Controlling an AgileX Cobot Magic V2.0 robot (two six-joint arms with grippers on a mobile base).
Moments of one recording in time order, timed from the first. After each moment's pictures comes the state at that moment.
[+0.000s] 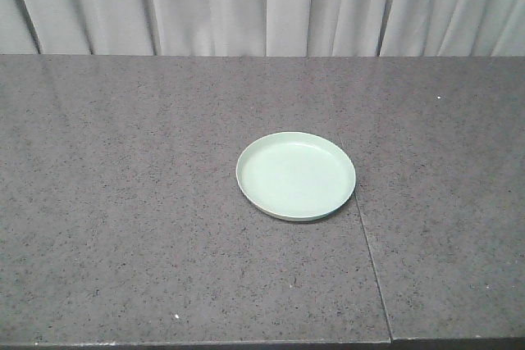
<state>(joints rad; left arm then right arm) 0.02 -0.01 0.03 0.02 -0.01 -0.02 0.03 -0.01 0.03 -0.07 0.08 -0.01</state>
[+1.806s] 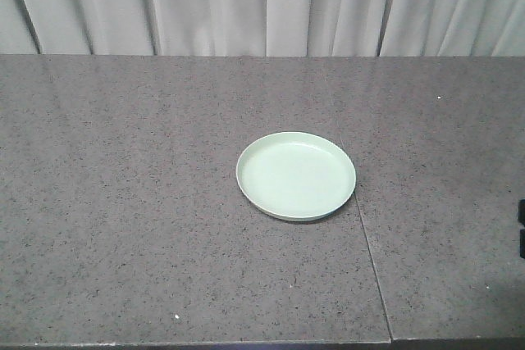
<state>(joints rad) 0.02 -0.01 0.03 0.02 -0.01 -0.02 0.03 0.76 -0.77 0.15 0.80 -0.14</state>
